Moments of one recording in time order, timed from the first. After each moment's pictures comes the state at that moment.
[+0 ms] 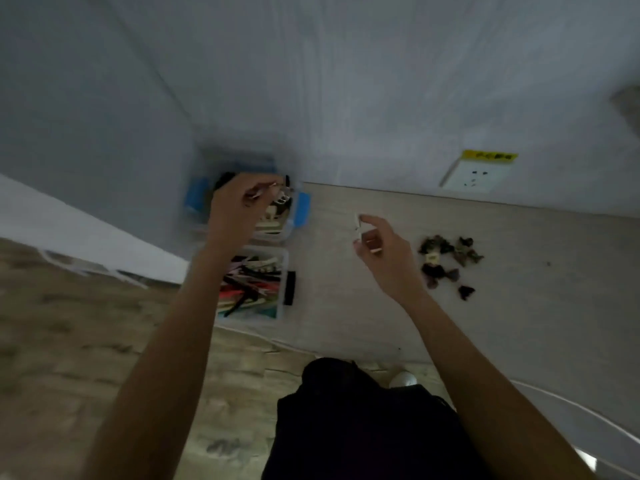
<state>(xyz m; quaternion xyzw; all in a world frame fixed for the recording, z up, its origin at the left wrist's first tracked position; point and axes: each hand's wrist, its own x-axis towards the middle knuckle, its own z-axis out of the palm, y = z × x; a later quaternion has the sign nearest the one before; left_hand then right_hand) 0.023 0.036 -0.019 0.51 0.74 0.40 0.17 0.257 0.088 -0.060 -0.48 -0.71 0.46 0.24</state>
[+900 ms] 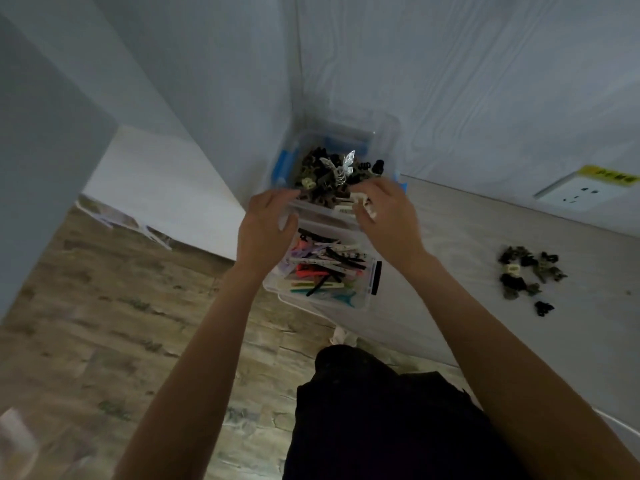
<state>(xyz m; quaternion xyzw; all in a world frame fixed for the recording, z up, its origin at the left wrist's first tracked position) -0.056 -0.058 -0.063 0.51 0.81 0.29 0.08 0.110 0.062 -0.043 -0.36 -0.87 0.26 0.21</state>
